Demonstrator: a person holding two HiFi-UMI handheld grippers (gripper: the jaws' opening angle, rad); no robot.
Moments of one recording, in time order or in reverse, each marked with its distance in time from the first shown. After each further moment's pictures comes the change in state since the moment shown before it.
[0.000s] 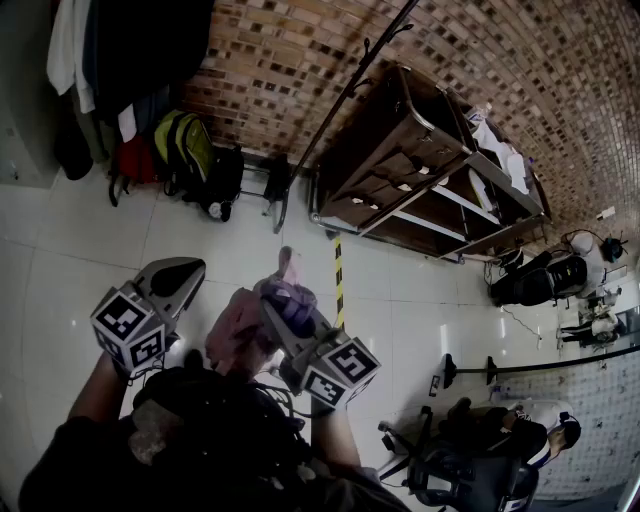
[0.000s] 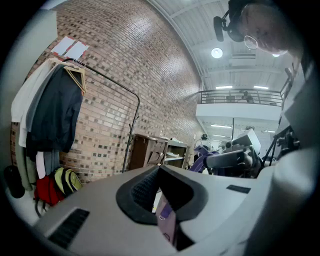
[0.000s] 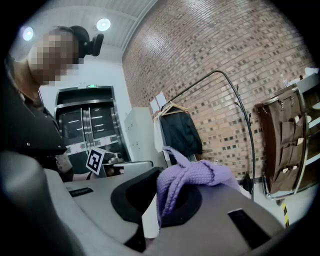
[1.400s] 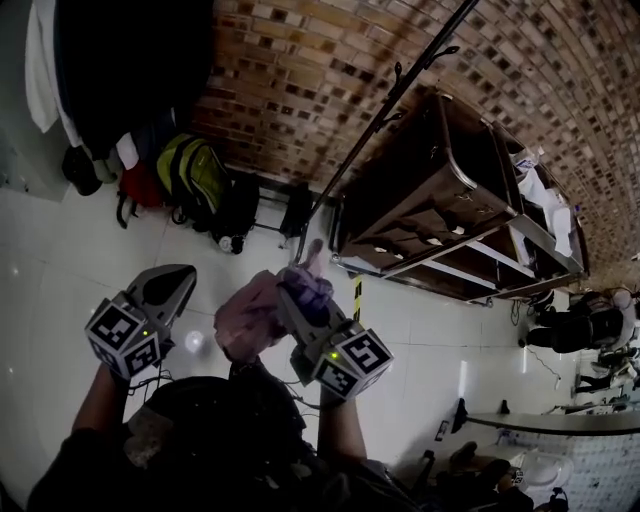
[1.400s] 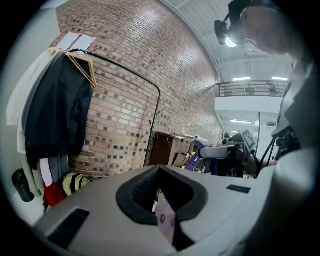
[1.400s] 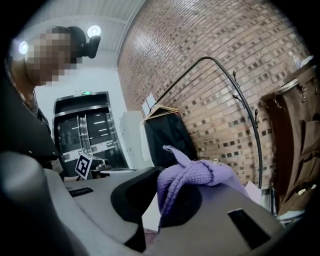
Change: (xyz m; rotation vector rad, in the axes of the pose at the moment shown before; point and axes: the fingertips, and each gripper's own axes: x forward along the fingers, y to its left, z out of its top) left arm 0.185 0.167 0.053 -0.009 0.045 0.181; right arm 0.137 -0.256 0.092 0.056 -0.001 0.062
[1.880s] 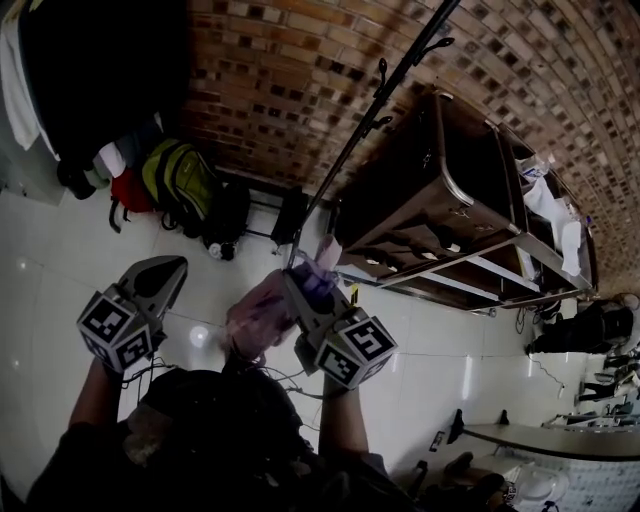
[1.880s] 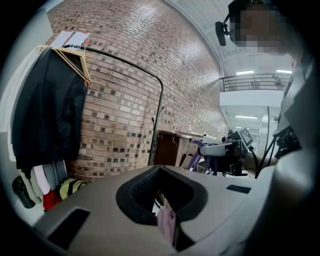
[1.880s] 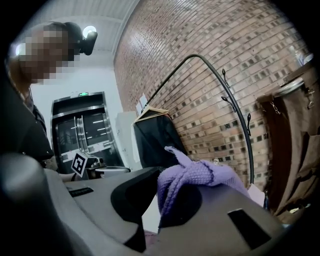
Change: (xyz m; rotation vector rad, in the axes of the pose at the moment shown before) left arm 0.123 0.009 0.026 0.039 0.046 0.046; right arm 0.000 -0.143 0.055 -0.016 0.009 -0.001
